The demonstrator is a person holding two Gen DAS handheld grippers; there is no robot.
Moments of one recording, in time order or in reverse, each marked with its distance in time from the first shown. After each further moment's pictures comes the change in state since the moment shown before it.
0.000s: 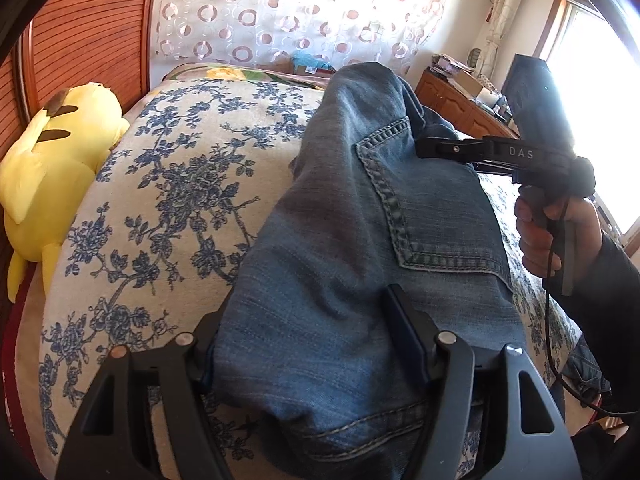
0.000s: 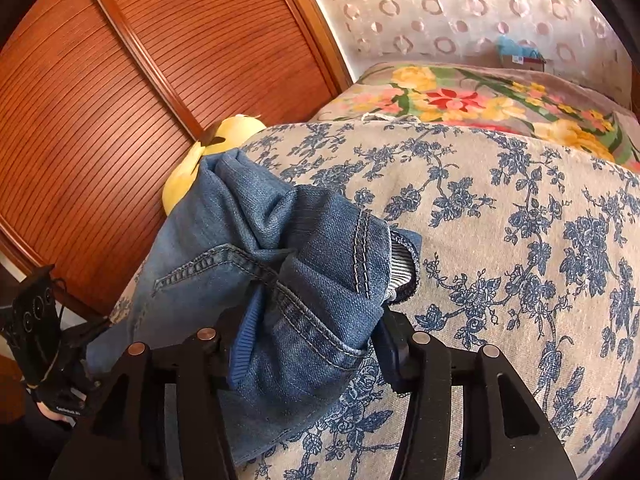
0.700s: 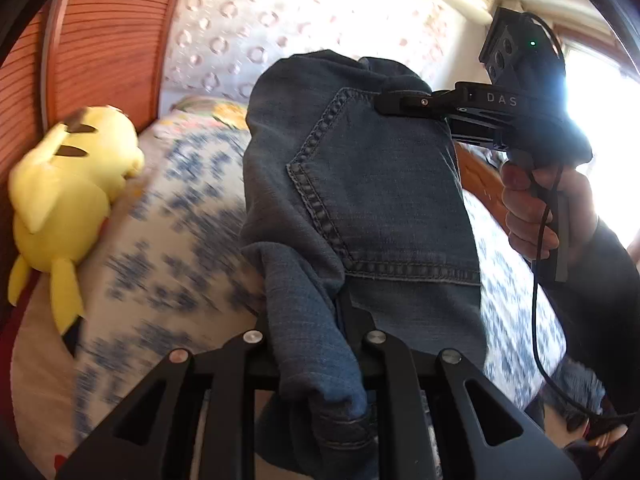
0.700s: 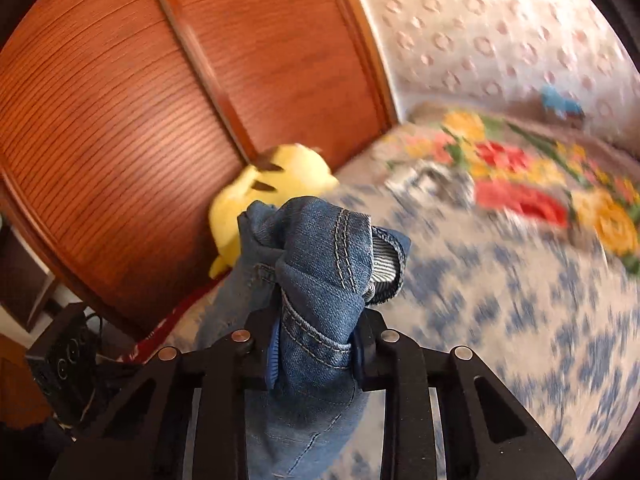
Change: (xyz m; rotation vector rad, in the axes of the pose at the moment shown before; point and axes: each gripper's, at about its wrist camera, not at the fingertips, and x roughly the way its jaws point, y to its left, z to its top) left arm -0.056 0.023 0.012 -0.066 -0.179 -0.032; right arm -0.013 0.101 0.074 -0.172 -0.069 0.084
